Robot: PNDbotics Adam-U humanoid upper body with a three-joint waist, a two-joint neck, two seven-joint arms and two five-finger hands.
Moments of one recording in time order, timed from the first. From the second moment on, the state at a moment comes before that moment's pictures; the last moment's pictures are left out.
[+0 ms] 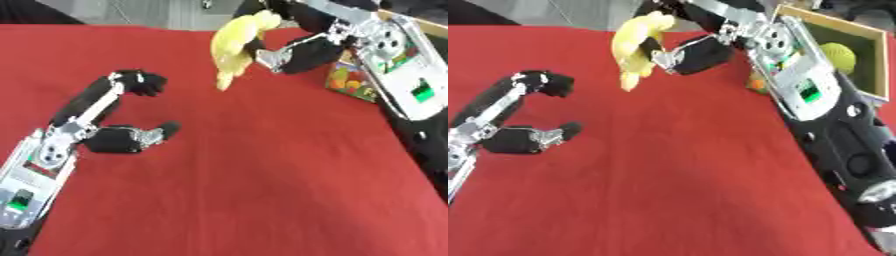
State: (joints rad) left arm -0.48 0.47 -0.22 -1.75 -0.39 0.02 -0.22; right arm -0.94 -0.41 0.27 -1.58 0.07 0.04 0.44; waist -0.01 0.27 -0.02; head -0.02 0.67
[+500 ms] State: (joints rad) left arm -0.41 0.51 -0.14 -1.81 -0.29 0.09 -0.07; right arm -0.82 -0.57 0.12 -1.59 0.00 0.10 0.31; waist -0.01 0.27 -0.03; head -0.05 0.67
